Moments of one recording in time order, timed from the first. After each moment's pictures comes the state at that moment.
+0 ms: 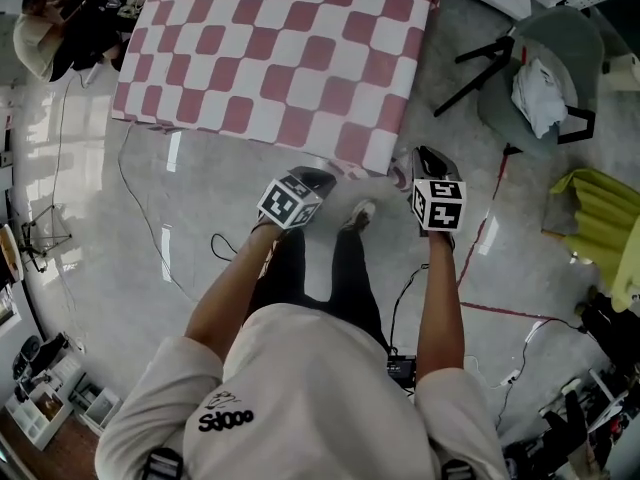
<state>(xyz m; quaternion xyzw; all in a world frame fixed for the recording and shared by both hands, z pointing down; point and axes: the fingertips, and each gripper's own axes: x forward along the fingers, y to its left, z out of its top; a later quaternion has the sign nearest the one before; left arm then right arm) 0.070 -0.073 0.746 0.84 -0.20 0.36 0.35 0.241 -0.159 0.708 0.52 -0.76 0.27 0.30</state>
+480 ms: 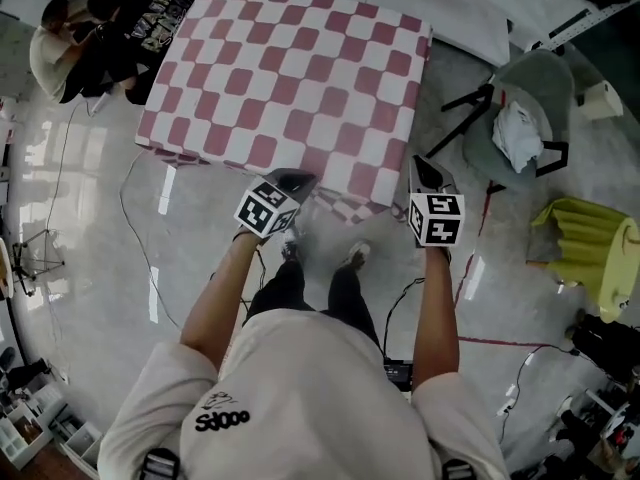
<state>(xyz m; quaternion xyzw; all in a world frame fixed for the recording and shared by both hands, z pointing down) -0.006 -0.149 0.632 0.88 -0.26 0.30 0.25 0.189 -0.202 0.572 0.54 -0.79 0.17 0.25</state>
